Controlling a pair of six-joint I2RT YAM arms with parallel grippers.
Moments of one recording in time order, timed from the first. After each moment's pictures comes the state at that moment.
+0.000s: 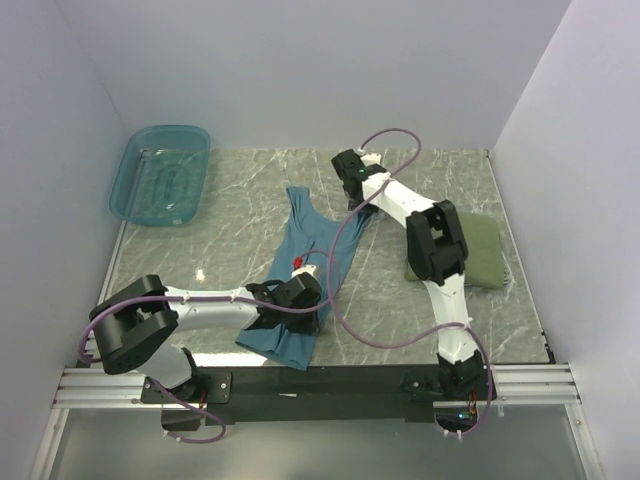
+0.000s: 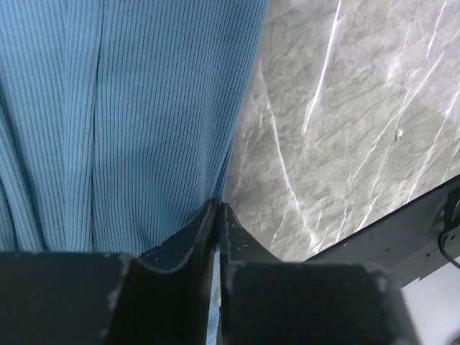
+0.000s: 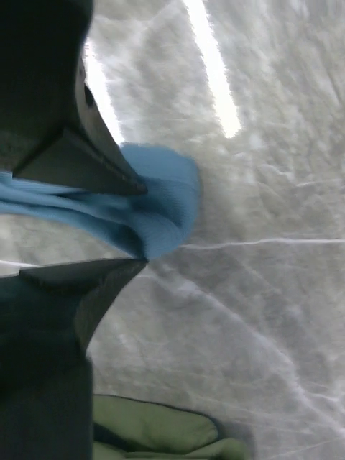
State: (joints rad) left arm -1.06 1.50 0.69 -0.16 -0.03 -0.91; right arm 0.47 2.29 1.90 -0.75 0.55 0.56
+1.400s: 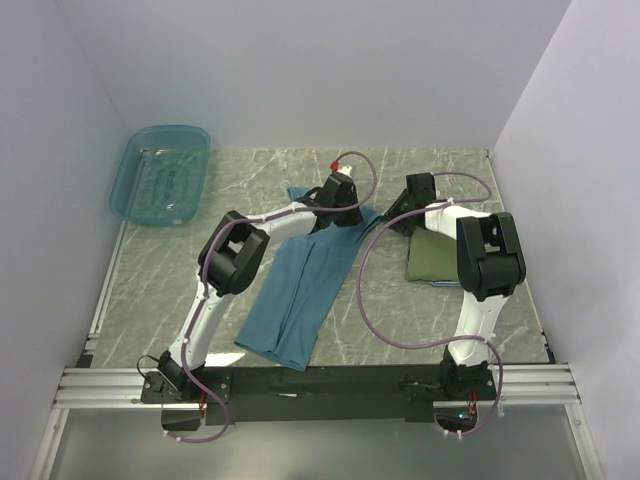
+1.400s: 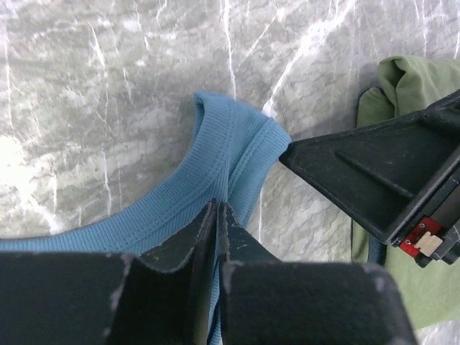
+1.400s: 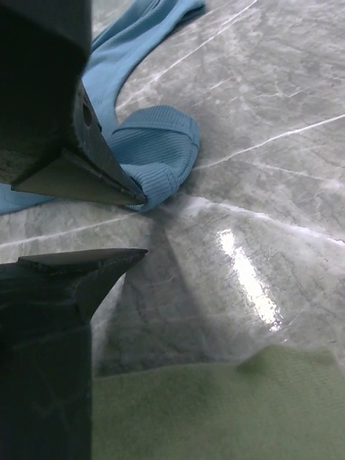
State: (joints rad) left arm -0.70 2.32 1.76 -0.08 0.05 -0.65; right arm 0.14 1.93 1.17 -0.13 -0.07 0.83
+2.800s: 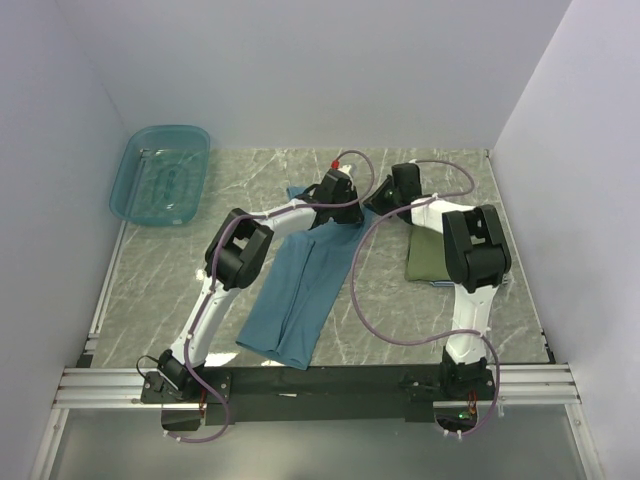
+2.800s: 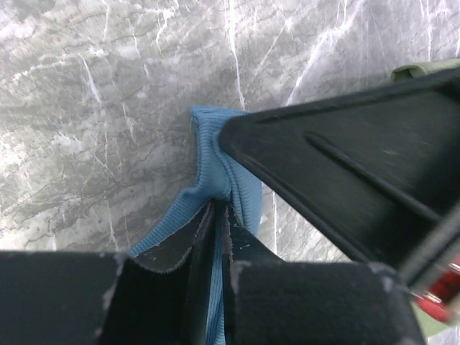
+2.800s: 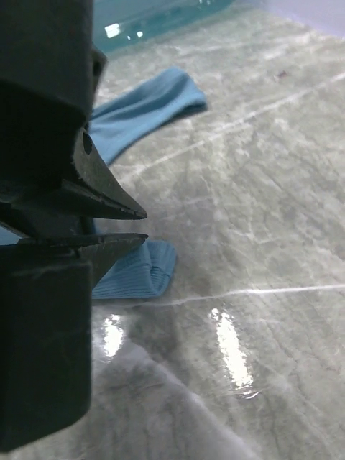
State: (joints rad) left arm -0.66 2.43 1.87 -0.07 0.17 -0.62; right arm 0.21 2.03 1.27 0.08 -0.14 0.88
